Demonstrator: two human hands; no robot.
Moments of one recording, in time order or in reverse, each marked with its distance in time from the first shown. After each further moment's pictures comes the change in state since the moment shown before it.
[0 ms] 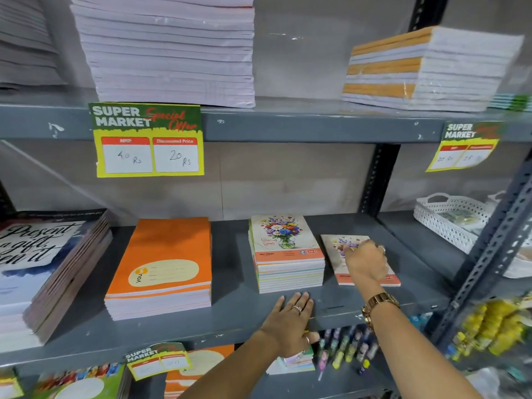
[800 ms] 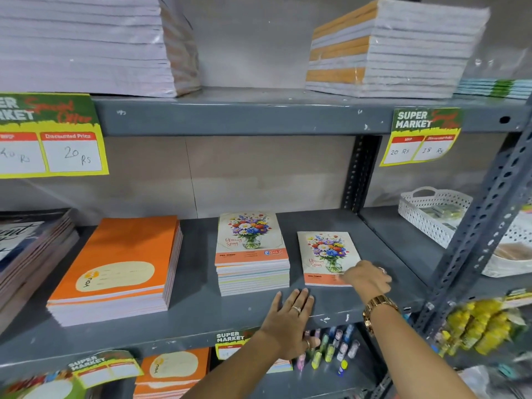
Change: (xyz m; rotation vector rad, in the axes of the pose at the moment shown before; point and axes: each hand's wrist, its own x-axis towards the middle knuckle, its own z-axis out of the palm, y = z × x) left_hand 0.058 0.058 0.001 0.078 -0.002 -0.039; right_hand 0.060 0.065 -0.014 -0.323 -0.333 0.195
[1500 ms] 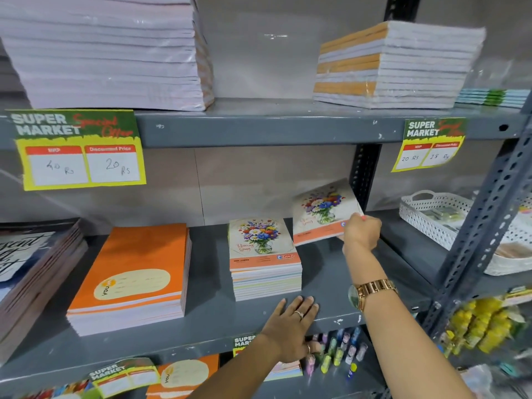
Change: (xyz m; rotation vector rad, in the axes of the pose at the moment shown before) left_hand -0.020 -0.025 -0.001 -0.002 -0.026 0.080; right_hand -0.041 -0.077 -0.043 1.155 0.246 -0.053
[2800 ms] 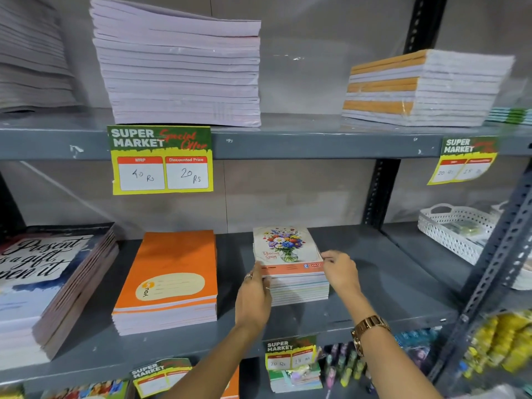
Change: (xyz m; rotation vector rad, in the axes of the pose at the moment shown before) left_hand -0.058 -0.083 -0.032 -0.673 0.752 -0.549; right_hand -0.065 0.060 0.023 -0.622 -0.476 -0.397
